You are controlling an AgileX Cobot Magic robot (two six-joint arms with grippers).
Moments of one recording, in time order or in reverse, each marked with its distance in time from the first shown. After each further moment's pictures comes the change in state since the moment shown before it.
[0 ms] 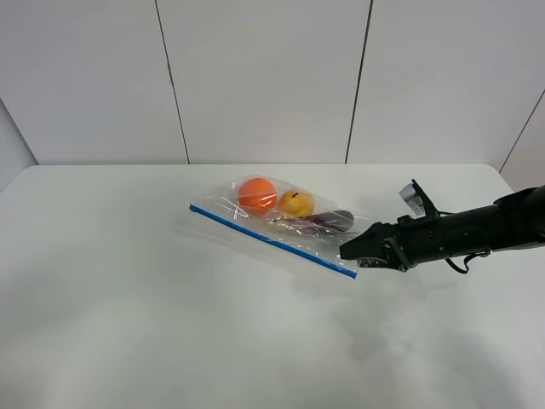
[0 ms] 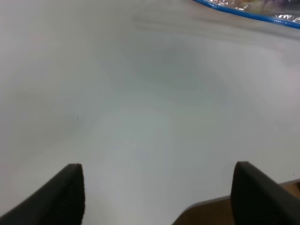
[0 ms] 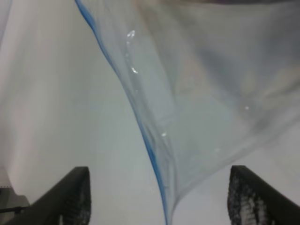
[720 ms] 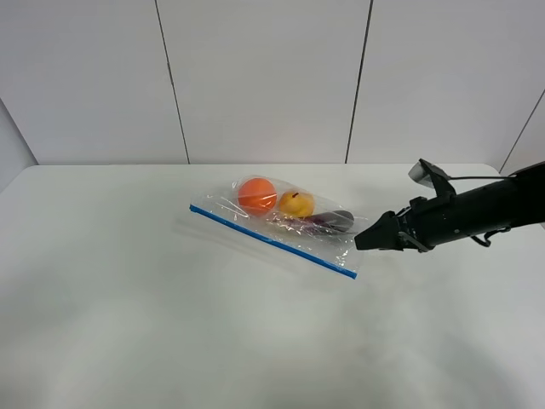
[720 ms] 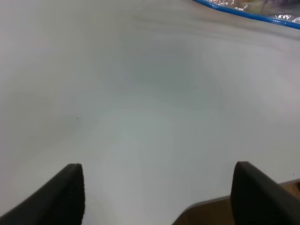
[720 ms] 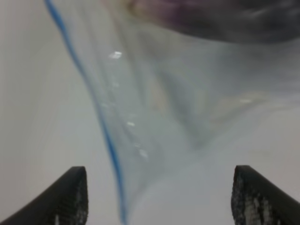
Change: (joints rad) left arm 0.000 0.000 0.000 -0.001 0.000 0.000; right arm 0.000 -0.162 -0.061 -0.289 -0.160 0.125
